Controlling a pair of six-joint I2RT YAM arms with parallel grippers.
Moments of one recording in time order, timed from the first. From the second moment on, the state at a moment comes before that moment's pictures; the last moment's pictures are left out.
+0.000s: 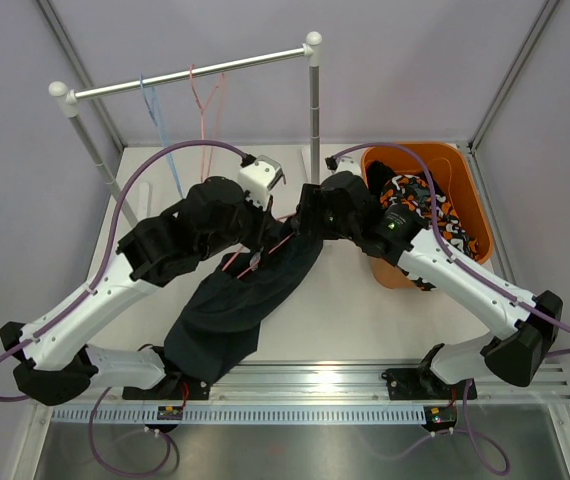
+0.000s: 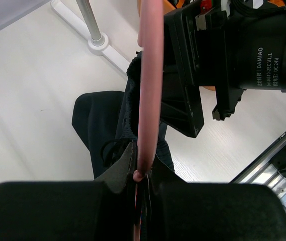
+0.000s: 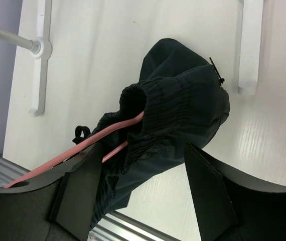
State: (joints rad) left arm -0.94 1.21 1.54 -0.81 -0.22 -0.17; right arm 0.82 1.39 1.40 -0.63 0.22 0.69
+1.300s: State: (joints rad) left arm -0.95 1.11 1.53 -0.84 -0.22 -0.17; right arm 0.80 1.43 1.45 -0.73 0.44 0.68
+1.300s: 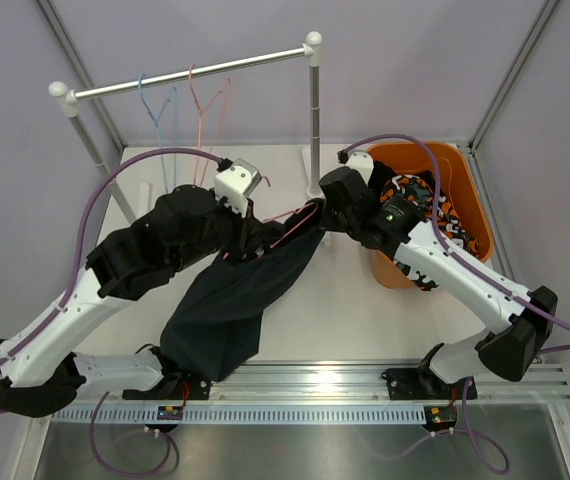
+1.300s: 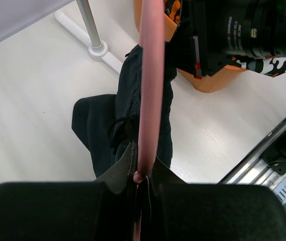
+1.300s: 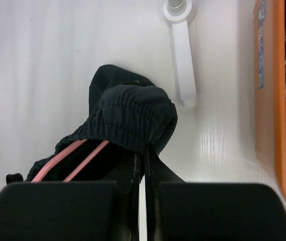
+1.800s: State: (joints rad) left arm -0.95 0.97 1.44 -0.81 -0.21 -0.17; right arm 0.73 1.43 1.50 -0.75 0.41 0.65
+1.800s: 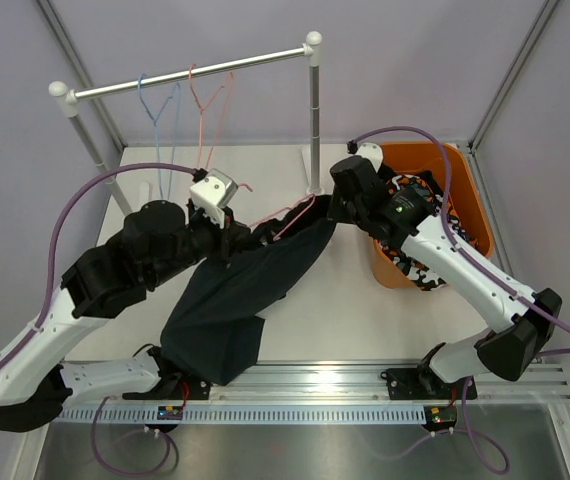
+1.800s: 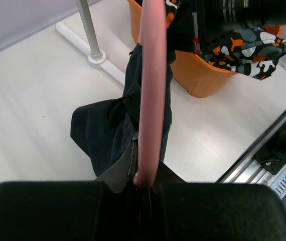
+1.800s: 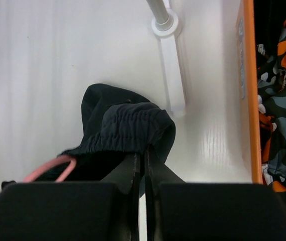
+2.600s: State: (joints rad) left arm -0.95 0.98 1.43 -0.18 -0.49 -0.12; right arm 1.20 1.38 1.60 -0.86 0.54 0.67
